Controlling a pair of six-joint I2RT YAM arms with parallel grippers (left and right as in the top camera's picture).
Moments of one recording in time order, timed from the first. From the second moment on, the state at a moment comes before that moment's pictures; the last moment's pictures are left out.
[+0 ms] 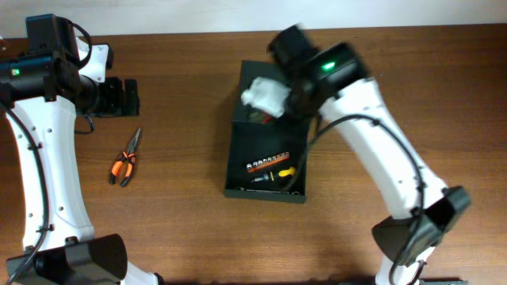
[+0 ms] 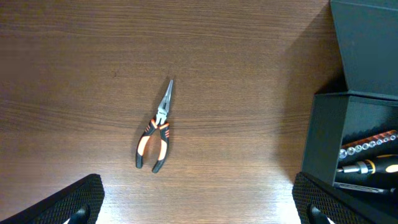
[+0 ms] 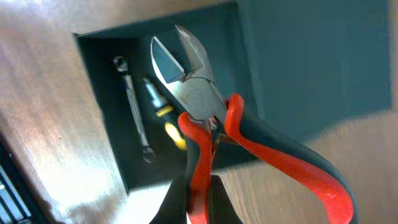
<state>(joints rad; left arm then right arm) 0.18 1.73 1.99 -1.44 0.08 0.13 0.55 1.93 2.09 -1.50 -0.12 -0.68</state>
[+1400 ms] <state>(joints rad) 0.16 1.58 1.98 -1.56 0.01 0.16 0.41 2.01 2.28 -1.44 0.01 -0.38</state>
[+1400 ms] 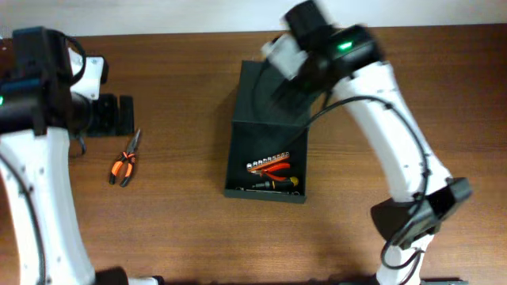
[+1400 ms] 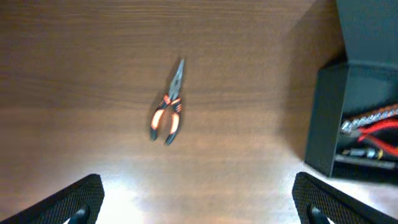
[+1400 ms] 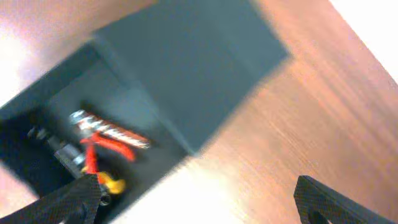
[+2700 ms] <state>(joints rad) 0.19 1.76 1.14 -0.89 -0.10 0.24 0.00 2.01 2.32 -1.53 -0.07 -0.26</state>
